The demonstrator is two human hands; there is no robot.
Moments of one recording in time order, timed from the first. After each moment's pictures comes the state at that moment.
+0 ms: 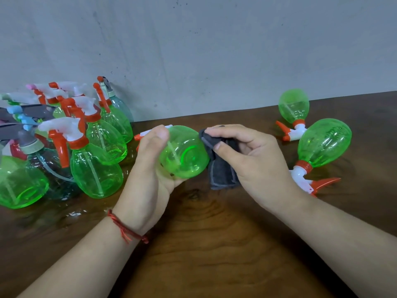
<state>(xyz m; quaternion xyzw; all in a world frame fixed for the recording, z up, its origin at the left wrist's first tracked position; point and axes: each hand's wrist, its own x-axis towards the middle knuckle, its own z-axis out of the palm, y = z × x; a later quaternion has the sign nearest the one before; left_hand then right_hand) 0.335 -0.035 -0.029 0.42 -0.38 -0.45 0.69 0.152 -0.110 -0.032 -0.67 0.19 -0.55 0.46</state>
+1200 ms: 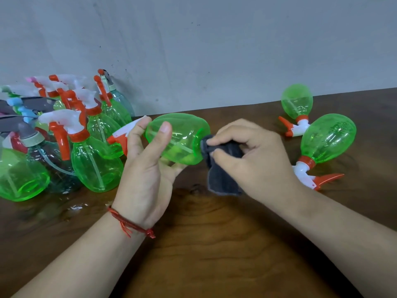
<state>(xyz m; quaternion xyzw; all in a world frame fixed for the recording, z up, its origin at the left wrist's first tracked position) 0.330 -0.032 -0.027 0.34 -0.33 -0.46 0.75 0.150 -0.108 -0.034 -0.76 0.23 -0.54 0.28</state>
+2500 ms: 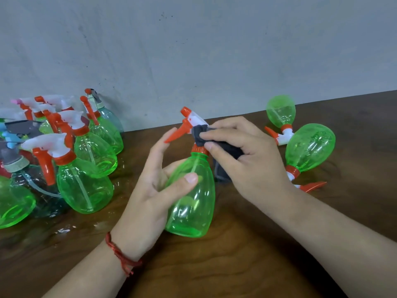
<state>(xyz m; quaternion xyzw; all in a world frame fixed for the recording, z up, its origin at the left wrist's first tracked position) 0.317 -0.019 -0.026 0.40 -0.55 -0.43 0.59 0.139 -0.117 -0.017 -0.77 0.26 -0.55 0.19</state>
